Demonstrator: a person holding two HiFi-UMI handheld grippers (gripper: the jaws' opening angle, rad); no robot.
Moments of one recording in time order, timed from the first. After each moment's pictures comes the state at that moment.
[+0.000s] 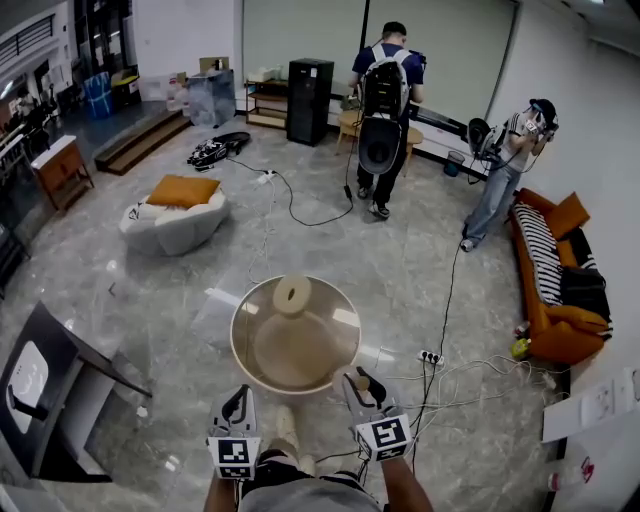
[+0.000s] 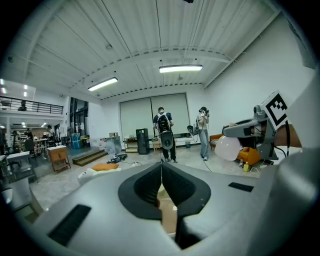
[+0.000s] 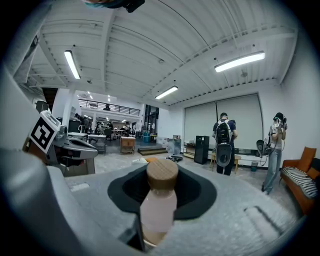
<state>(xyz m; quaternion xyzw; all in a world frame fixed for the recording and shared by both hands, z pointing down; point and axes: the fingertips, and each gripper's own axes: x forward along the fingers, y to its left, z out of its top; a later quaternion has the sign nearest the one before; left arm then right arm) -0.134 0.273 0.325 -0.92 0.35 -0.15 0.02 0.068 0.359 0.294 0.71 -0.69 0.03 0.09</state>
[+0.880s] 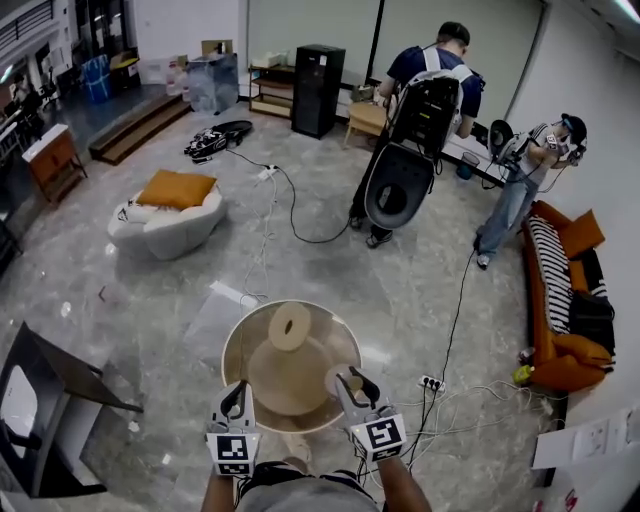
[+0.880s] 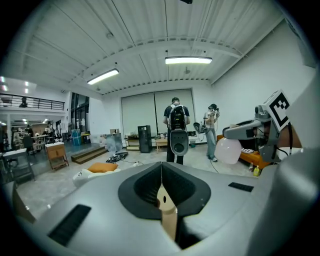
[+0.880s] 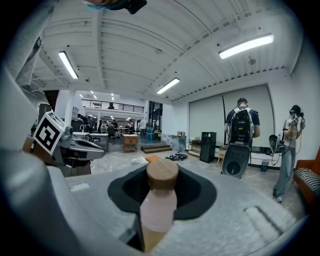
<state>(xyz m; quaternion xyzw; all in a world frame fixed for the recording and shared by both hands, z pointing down) 0.001 0.073 0.334 -0.92 0.36 -0.16 0.00 0.188 0.151 0.305 0.69 -0.72 0.05 0.10</state>
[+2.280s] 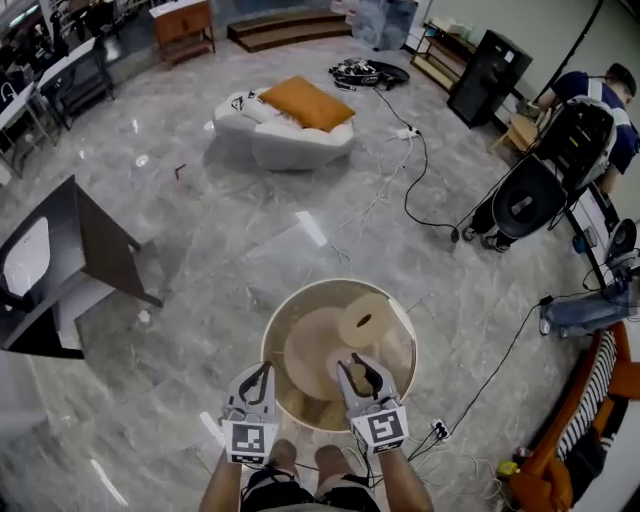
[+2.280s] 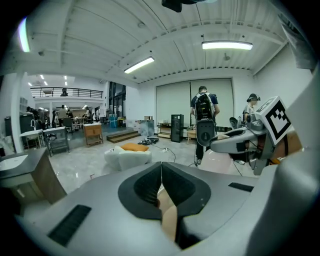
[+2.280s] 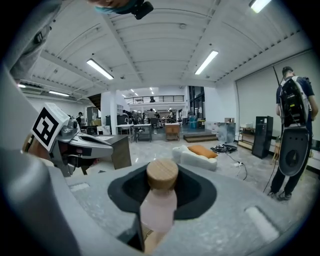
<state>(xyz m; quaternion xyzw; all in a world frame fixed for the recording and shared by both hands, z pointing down) -0.079 -0.034 0.446 -0.82 0.54 -0.18 -0.08 0.068 -0.053 0.437 0.45 -0.88 0.07 0.15</state>
